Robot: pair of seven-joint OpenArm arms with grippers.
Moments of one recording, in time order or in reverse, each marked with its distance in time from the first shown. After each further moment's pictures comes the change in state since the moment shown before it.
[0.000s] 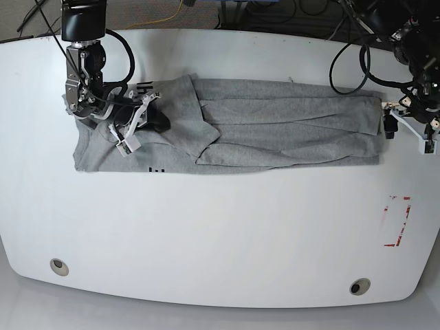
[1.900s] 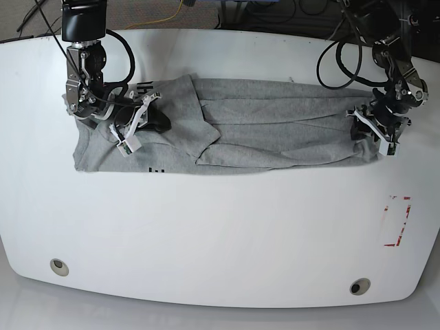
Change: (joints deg) left arm 0.6 0.3 12.5 -12.8 -7.7 0.3 -4.9; right arm 0.2 0.0 0.0 0.0 0.0 0.0 0.0
